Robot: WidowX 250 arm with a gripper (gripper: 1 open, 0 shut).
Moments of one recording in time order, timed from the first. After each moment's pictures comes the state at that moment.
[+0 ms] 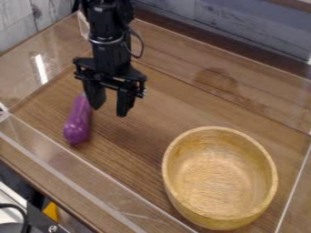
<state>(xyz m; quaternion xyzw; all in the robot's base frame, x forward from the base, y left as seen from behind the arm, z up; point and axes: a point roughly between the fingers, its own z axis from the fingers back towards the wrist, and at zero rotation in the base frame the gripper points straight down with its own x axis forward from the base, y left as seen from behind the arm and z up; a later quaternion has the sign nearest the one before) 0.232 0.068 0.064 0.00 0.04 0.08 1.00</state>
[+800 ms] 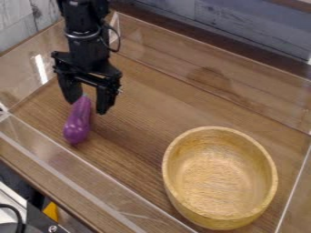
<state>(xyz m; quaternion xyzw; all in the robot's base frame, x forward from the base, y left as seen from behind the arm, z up) 0.218 0.108 0.066 0.01 0.04 0.08 1.00</state>
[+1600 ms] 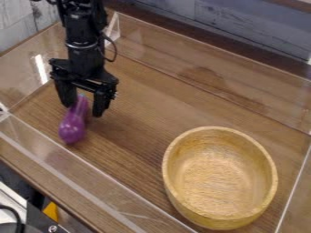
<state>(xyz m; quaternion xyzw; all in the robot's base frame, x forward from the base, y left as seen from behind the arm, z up) 0.224 0.124 0.044 0.03 0.05 0.12 0.99</state>
